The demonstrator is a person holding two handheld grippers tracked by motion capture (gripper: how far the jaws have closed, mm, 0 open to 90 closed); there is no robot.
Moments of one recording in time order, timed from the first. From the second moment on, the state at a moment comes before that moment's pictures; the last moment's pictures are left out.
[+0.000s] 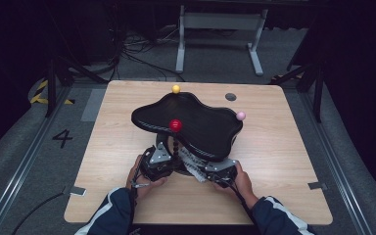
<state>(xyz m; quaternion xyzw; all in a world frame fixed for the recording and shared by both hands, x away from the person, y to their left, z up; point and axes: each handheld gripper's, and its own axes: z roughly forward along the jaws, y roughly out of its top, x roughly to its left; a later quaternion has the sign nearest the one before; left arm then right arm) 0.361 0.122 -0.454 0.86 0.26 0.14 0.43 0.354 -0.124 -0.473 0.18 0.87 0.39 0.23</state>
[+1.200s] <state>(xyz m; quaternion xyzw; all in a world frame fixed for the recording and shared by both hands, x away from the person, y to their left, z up) 0.374 0.126 -0.457 0.86 0.24 0.11 0.44 0.353 -0.155 -0.474 0.20 0.87 0.38 0.25</state>
